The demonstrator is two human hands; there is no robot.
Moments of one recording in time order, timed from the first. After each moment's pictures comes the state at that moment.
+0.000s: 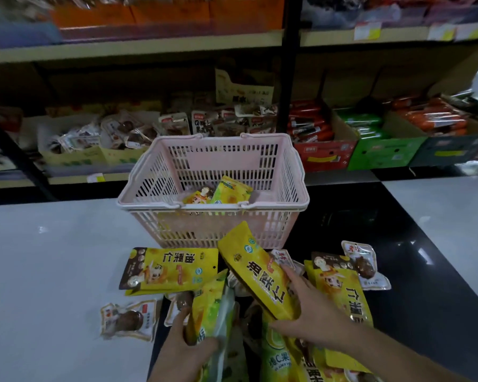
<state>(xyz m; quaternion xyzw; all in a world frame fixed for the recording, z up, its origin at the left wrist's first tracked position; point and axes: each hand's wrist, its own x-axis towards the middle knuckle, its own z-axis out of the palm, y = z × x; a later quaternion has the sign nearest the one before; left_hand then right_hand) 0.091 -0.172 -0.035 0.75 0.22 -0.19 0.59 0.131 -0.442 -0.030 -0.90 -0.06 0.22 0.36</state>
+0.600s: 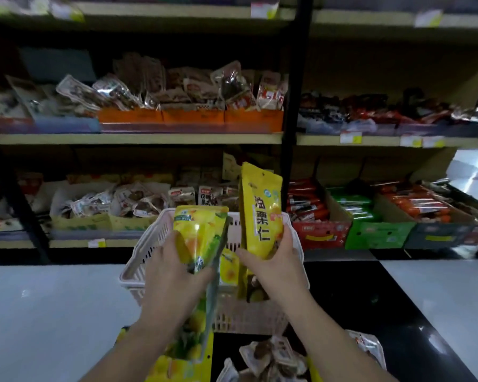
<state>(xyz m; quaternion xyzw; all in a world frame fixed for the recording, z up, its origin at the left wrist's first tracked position) 0.242 -0.176 0.123 0.89 0.06 0.19 0.40 0.261 -0.366 0.127 -0.84 0.09 -0.07 0.53</state>
